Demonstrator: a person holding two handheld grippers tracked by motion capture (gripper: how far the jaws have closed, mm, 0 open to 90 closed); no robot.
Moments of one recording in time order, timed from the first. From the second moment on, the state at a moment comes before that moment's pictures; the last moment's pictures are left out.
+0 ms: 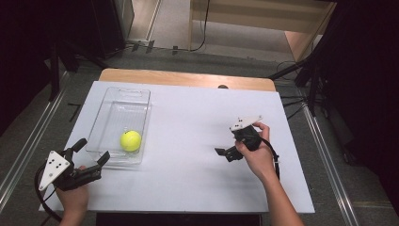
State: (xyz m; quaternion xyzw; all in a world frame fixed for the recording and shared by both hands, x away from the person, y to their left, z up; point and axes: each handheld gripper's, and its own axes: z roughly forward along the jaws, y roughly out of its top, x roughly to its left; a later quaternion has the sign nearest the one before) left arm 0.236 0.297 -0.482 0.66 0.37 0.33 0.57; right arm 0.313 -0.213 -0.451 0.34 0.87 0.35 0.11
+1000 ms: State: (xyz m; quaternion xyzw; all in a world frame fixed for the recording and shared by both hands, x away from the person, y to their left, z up) left arm 0.235 0.297 -0.482 0.66 0.37 0.33 0.57; right arm 0.283 -0.267 -0.473 0.38 0.83 0.39 0.13
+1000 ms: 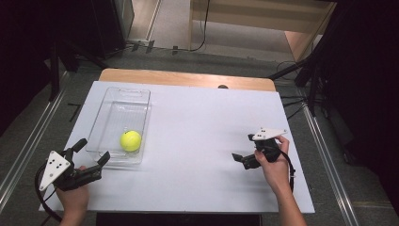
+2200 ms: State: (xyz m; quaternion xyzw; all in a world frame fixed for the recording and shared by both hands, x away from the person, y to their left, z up) left arm 0.235 0.297 -0.482 0.66 0.37 0.33 0.57; right arm 0.241 -0.315 -0.492 0.42 0.76 0.46 0.19
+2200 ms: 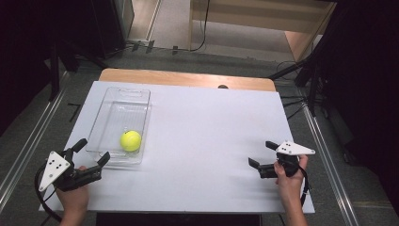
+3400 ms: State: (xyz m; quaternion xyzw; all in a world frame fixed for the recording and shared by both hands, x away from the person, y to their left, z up) left arm 0.235 0.298 -0.482 0.66 0.36 0.33 0.57; right arm 0.215 -0.342 -0.500 0.43 0.69 0.53 0.22
